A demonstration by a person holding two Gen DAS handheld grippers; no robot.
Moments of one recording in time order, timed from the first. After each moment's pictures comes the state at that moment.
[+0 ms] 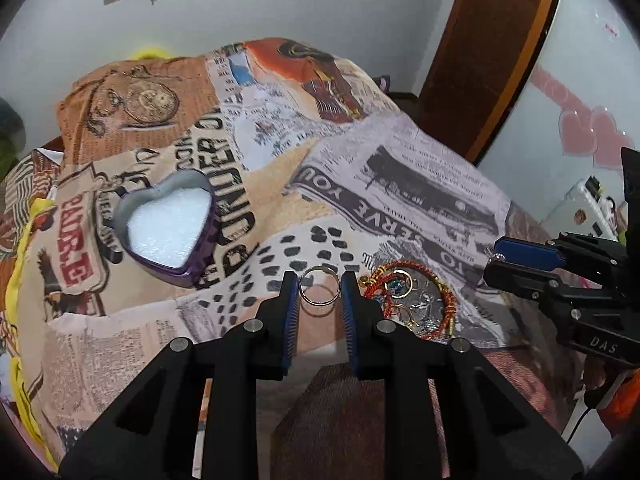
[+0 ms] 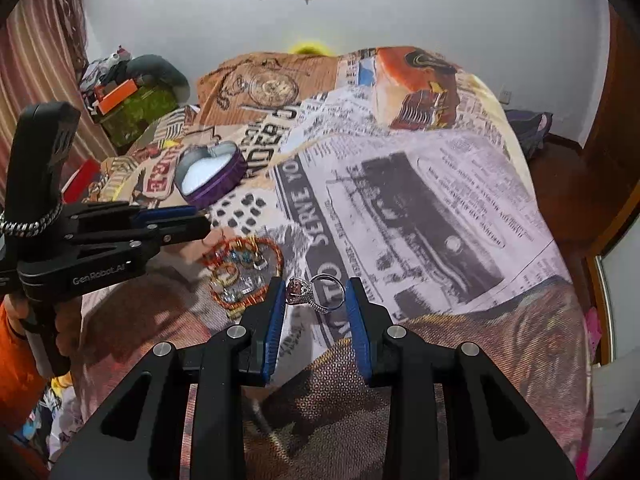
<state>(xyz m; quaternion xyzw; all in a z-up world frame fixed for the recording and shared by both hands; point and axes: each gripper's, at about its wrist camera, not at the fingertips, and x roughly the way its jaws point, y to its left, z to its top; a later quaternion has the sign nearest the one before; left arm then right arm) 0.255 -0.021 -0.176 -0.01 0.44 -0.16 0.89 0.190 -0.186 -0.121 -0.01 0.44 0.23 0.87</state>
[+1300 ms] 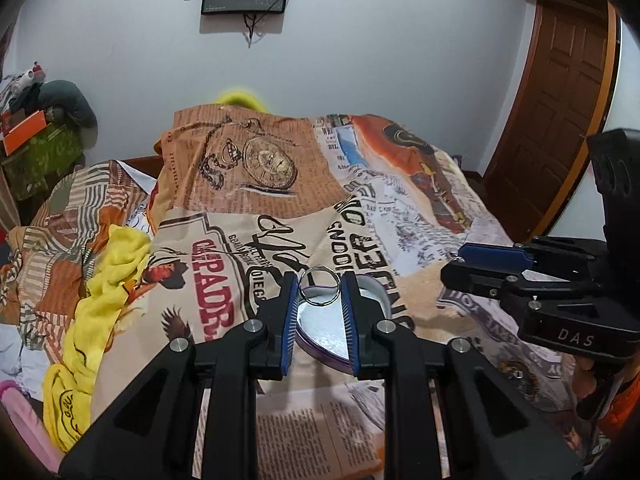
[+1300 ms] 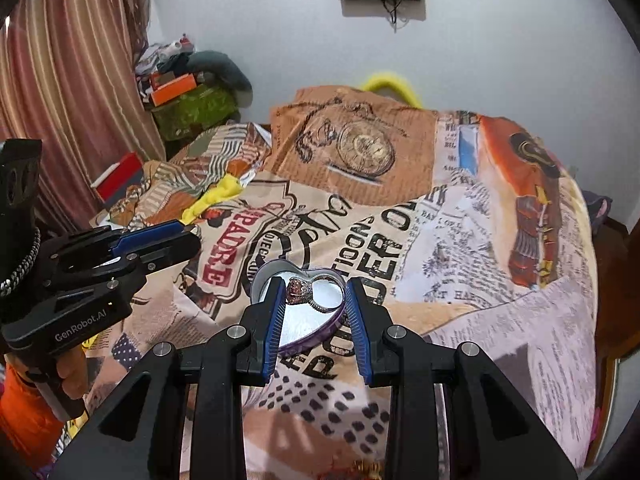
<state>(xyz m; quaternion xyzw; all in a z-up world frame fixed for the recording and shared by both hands) 0.290 0.110 -0.133 -0.06 0.35 -0.03 0.93 0.284 -0.038 -0.082 -0.07 0.40 0.34 0.85</state>
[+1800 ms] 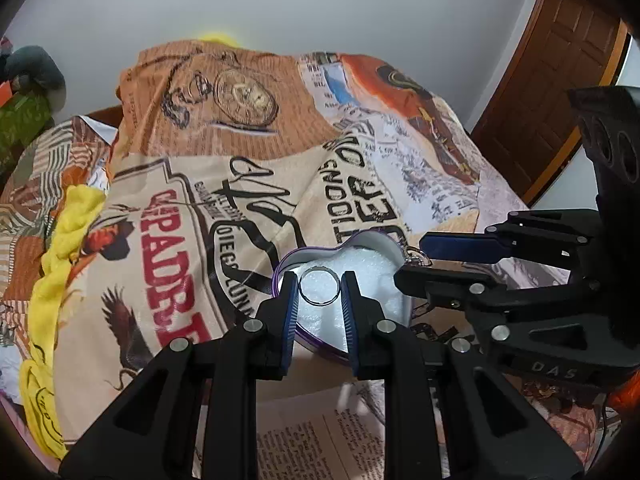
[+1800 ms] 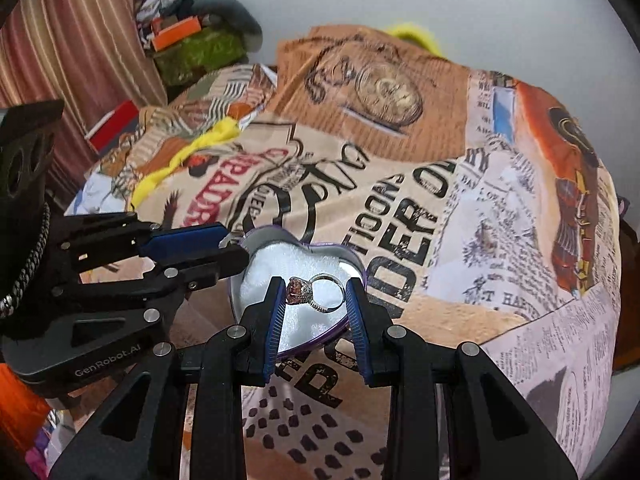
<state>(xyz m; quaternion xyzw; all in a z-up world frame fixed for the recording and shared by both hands) 0.340 0.111 -0.194 -0.07 0.44 -0.08 0.89 0.313 -0.002 -0.130 -0.13 0.47 0.35 0.80</state>
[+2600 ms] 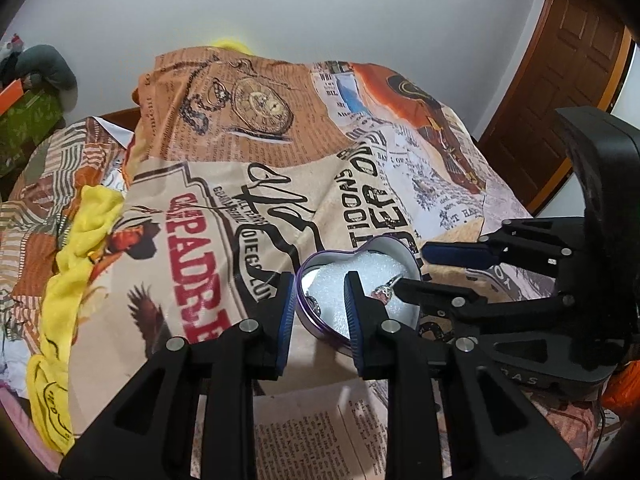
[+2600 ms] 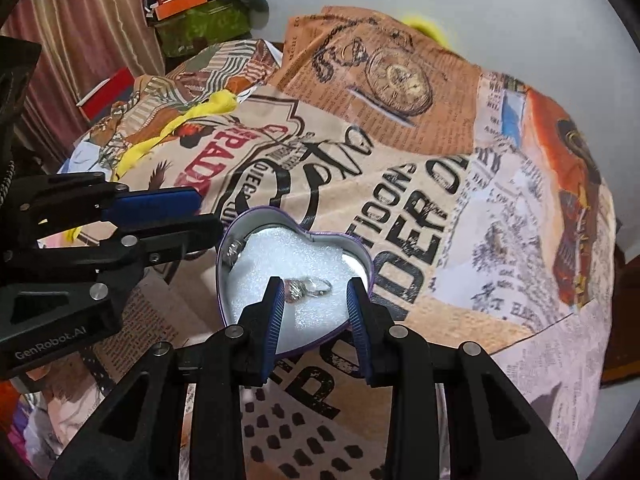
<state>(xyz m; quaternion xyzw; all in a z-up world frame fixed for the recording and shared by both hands) 0.326 0.125 -0.178 -0.08 0.43 -0.06 0.90 0.312 0.012 -0.139 -0.19 0.47 0.34 0.79</state>
